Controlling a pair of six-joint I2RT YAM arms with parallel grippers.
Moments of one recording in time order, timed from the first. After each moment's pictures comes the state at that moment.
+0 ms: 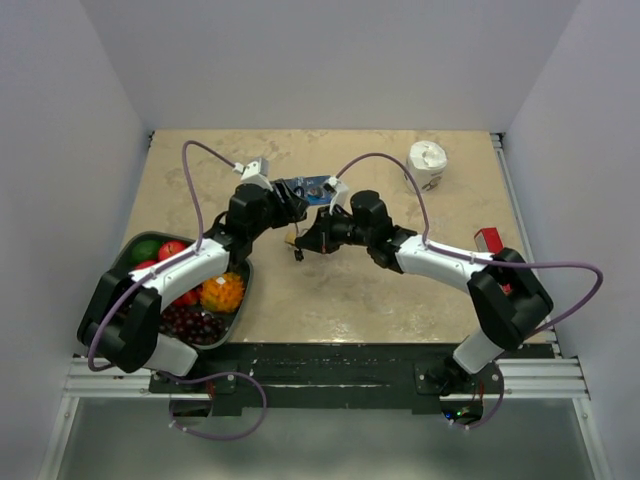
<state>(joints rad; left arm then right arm) -0.50 1.44 0.84 0.26 -0.03 -0.72 0.70 1.59 0.94 0.29 -0.46 0.57</state>
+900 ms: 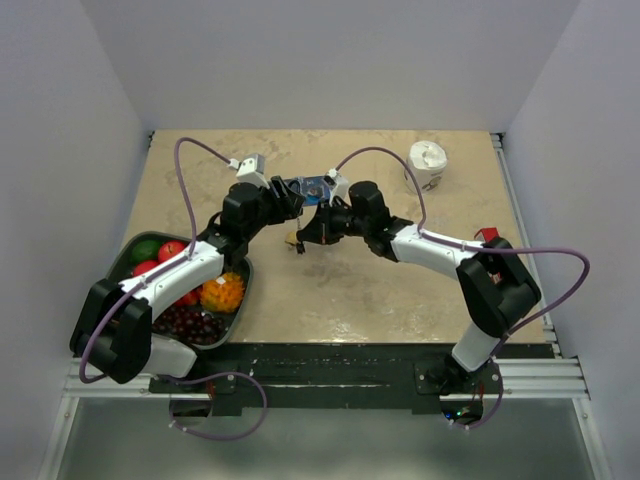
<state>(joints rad) -0.50 1.37 0.84 0.24 -0.06 -0.64 0.65 1.69 1.03 0.24 -0.49 0.57</state>
